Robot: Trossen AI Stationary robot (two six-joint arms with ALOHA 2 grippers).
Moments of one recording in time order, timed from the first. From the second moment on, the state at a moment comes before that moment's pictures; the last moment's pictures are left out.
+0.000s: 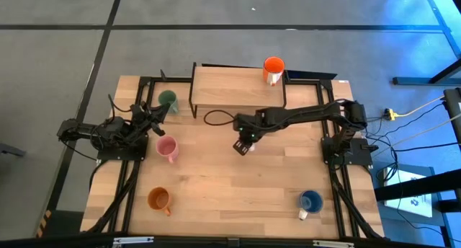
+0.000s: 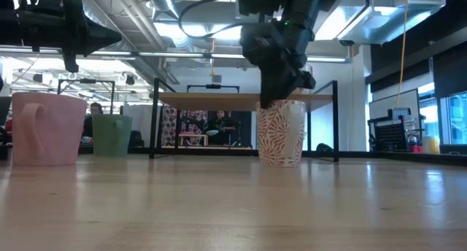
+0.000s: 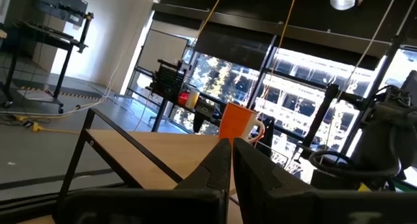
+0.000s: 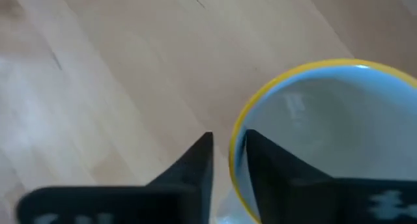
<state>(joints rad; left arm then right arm) -0.12 0.01 0.01 0.37 -0.81 -0.15 -0.04 1.83 1.39 -0.73 -0.07 0.63</state>
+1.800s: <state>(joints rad) 0.09 1.58 1.44 -0.59 -0.13 -0.65 0.28 0.99 0.87 -0.78 0.45 0.60</state>
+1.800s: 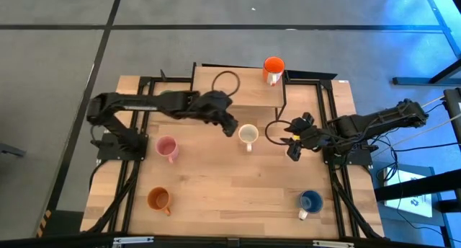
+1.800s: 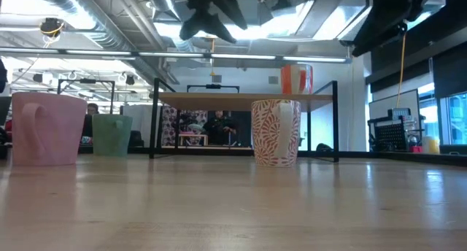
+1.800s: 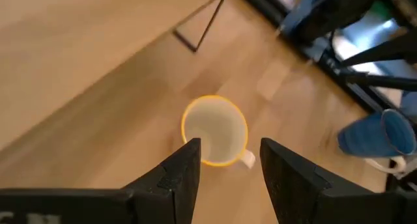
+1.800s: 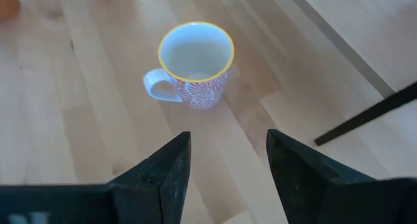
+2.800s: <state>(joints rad) 0.14 2.14 1.96 -0.99 -0.11 -0.49 0.28 0.99 0.87 -0.98 0.47 0.68</state>
